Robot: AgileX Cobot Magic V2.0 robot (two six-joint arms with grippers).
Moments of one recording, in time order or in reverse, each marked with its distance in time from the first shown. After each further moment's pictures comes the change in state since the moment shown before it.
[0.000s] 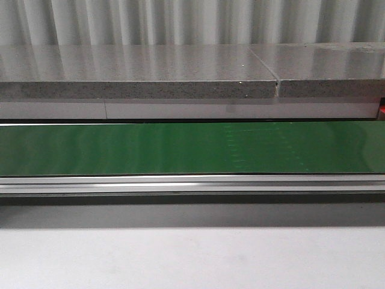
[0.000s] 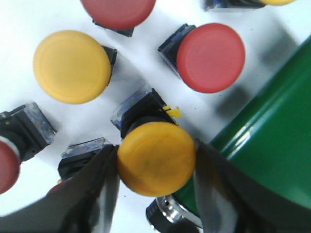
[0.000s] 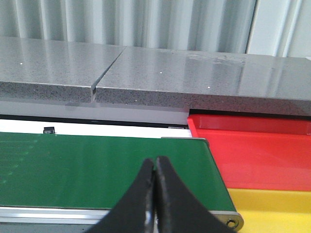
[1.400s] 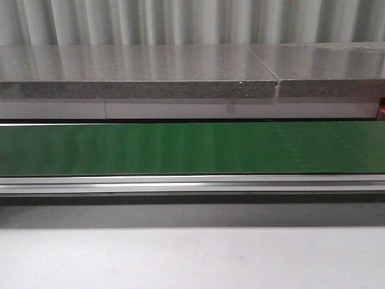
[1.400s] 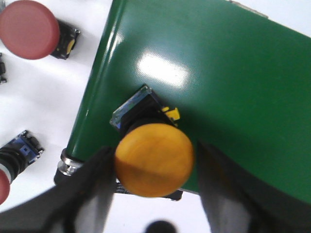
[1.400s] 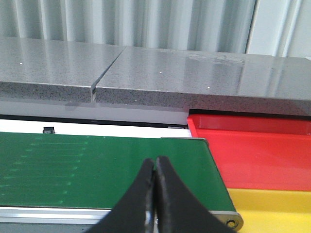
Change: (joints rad) left arm -0.269 -0.051 -0.099 0.013 0.127 0.050; right arm 0.000 0.000 0.000 0.000 0.000 0.000
